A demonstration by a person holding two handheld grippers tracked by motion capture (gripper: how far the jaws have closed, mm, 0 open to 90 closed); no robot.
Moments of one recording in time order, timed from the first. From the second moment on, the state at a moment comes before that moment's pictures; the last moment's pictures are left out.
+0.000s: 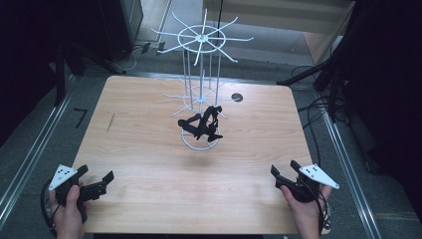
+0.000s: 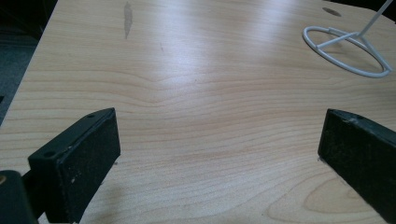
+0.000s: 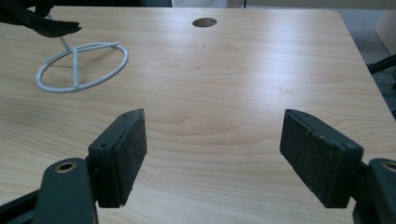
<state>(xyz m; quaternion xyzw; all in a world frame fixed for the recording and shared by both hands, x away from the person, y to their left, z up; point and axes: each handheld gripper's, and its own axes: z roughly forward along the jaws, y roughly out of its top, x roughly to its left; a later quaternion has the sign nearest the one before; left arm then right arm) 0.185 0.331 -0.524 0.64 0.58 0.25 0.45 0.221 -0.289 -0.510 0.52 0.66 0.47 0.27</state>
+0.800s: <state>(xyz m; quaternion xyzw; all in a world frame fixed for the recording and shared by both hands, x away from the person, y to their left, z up) 0.186 0.331 -0.524 0.64 0.57 0.25 0.45 0.205 -0.333 -0.524 0.55 0.65 0.45 0.27</state>
